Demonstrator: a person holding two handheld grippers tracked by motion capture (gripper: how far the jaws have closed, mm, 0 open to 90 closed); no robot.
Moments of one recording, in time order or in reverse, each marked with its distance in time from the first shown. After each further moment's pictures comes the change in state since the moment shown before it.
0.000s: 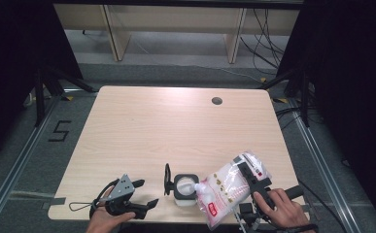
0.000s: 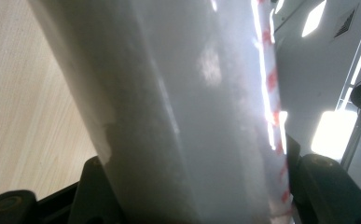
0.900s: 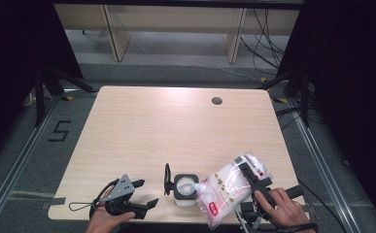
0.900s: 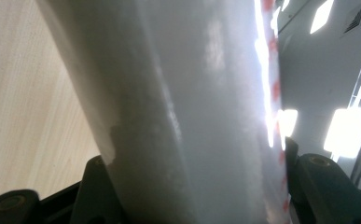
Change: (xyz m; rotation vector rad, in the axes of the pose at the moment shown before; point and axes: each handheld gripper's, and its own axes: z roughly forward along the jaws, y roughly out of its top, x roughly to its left) left arm 0.000 0.000 -0.001 0.008 0.004 0.011; right arm 0.006 -0.004 0.003 -0.003 0.037 0.040
